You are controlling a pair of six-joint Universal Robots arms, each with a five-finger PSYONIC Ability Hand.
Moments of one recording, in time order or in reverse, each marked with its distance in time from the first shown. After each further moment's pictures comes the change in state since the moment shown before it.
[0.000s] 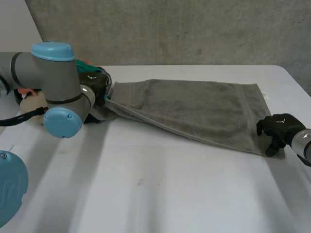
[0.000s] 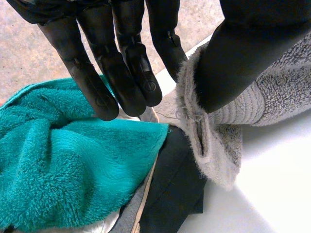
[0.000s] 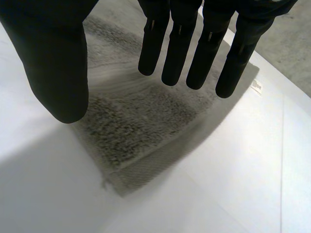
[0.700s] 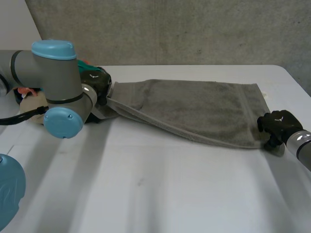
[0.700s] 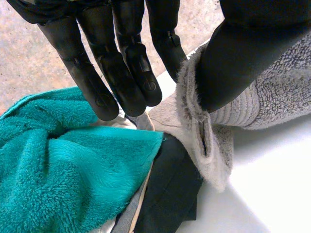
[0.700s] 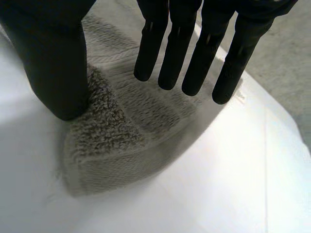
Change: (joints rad) left arm -0.017 0.023 -0.015 -0.003 0.000 0.000; right arm 0.004 0.065 0.025 -0.210 0.005 -0.004; left_hand 0.000 0.000 0.000 0.000 0.000; right_hand 0.088 0.079 0.099 0.091 0.106
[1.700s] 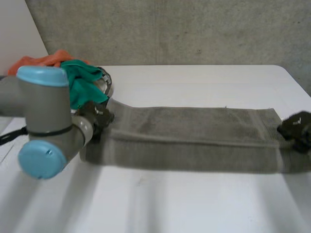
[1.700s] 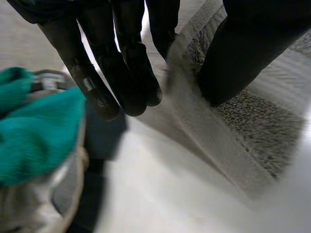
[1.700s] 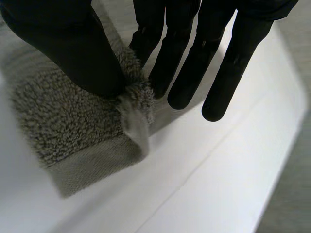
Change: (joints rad) left arm -0.020 0.304 -0.579 0.057 0.071 0.393; right arm -0.083 -0.151 -0.052 0.426 0.042 -0.443; left_hand 0.000 0.000 0.000 0.000 0.000; right_hand 0.409 0.461 0.461 0.474 0.461
